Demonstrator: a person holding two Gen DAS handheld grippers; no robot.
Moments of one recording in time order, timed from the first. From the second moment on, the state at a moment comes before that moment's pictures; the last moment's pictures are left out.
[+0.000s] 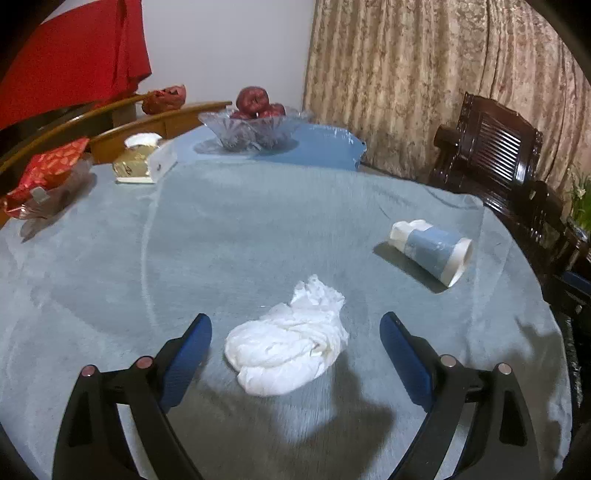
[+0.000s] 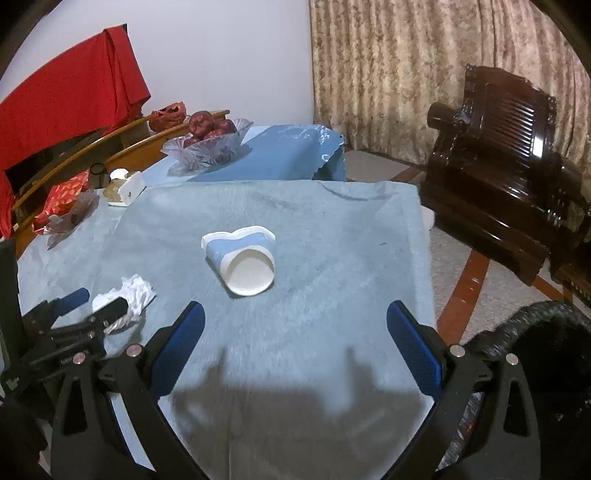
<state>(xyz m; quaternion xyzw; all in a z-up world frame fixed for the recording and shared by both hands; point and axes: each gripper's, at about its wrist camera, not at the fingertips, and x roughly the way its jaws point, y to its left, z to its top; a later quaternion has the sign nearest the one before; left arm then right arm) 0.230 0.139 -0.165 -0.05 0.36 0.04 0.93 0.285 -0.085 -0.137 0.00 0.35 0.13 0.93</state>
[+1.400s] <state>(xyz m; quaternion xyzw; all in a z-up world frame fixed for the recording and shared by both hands) 0.267 0.161 -0.167 -0.06 0.38 0.06 0.92 0.381 -0.015 -0.186 -0.01 0.42 0.20 0.88</state>
